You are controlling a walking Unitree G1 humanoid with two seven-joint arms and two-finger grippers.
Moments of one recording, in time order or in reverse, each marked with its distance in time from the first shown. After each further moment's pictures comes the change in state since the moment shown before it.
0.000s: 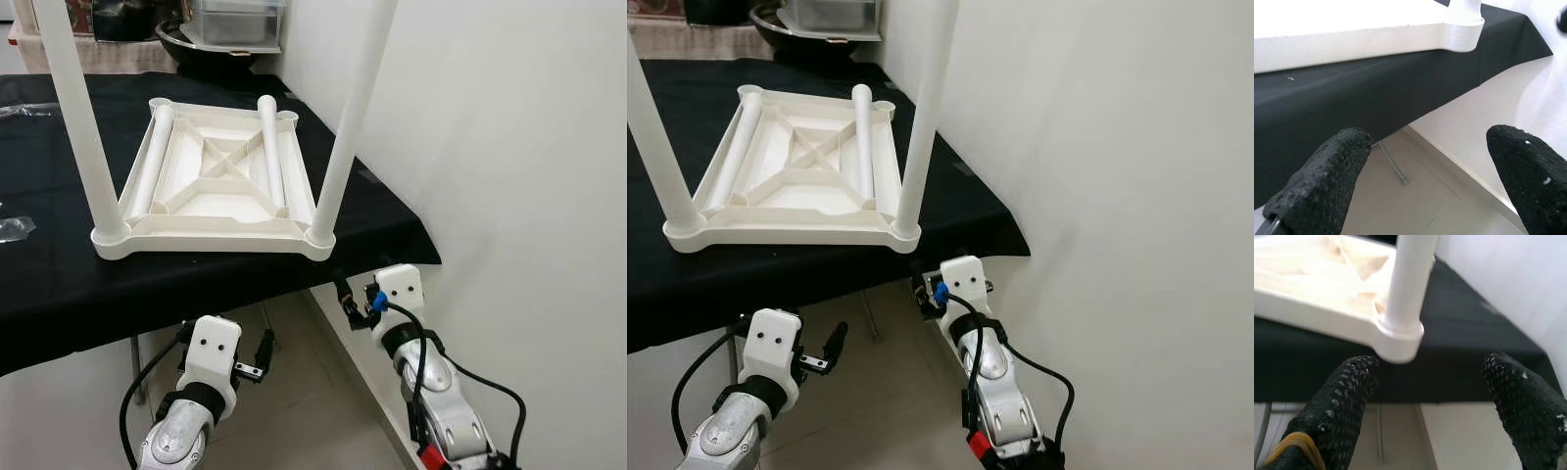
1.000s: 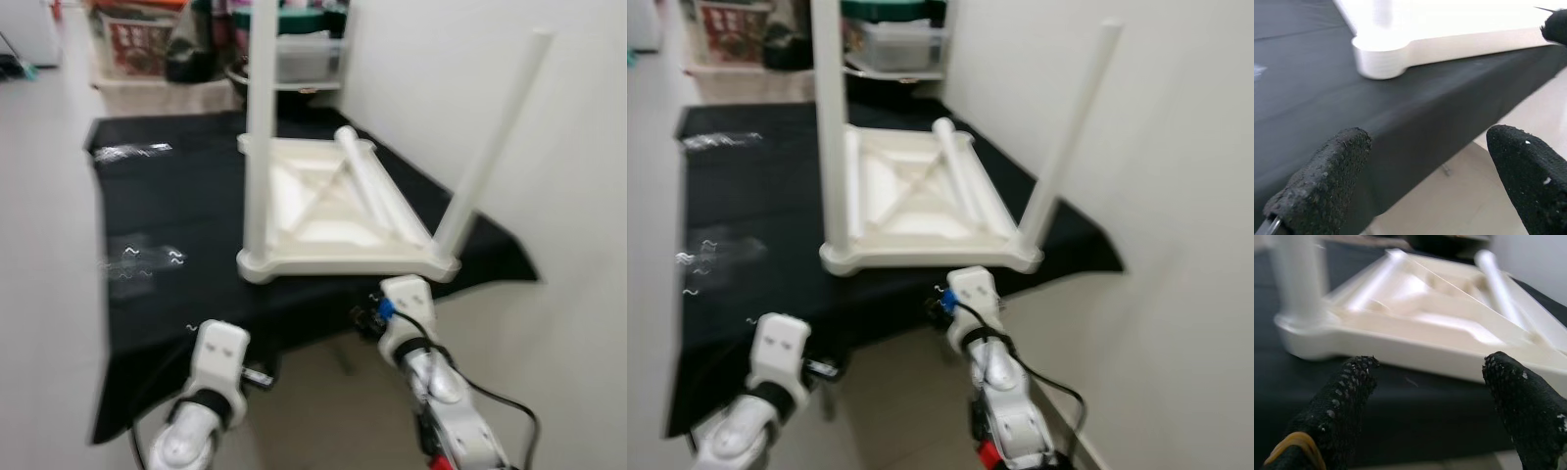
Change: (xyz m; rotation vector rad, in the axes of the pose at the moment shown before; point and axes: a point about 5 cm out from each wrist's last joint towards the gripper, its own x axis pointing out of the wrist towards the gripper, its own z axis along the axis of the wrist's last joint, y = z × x) left arm 0.003 0.001 -0.003 -0.018 0.012 -0.005; right arm 0.006 0.003 0.005 0.074 0.016 0.020
